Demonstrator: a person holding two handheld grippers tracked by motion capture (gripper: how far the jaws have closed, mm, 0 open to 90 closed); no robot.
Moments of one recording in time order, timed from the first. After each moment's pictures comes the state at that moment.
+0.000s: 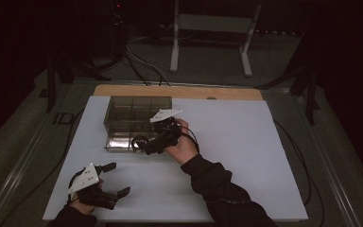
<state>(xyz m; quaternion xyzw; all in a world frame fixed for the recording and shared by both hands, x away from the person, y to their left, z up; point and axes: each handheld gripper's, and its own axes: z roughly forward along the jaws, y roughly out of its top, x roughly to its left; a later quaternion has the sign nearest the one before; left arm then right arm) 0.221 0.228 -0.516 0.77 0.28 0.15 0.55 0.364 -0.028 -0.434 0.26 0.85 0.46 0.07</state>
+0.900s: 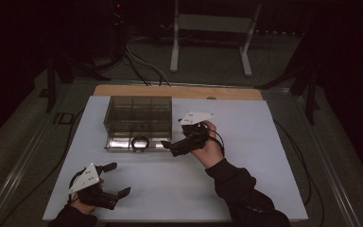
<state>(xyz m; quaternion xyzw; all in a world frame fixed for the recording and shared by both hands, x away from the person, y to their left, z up) 0.222 0.226 -0.517 0.77 0.28 0.15 0.56 0.348 -0.106 -0.426 0.25 0.83 0.48 0.13</state>
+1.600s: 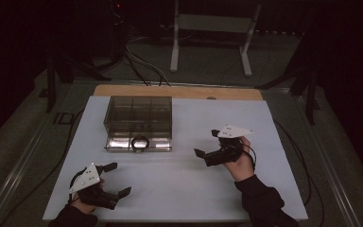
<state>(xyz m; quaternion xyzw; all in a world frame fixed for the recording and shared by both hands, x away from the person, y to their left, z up) 0.222 0.225 -0.517 0.77 0.28 0.15 0.55 0.325 -0.203 -0.458 0.31 0.80 0.49 0.14</state>
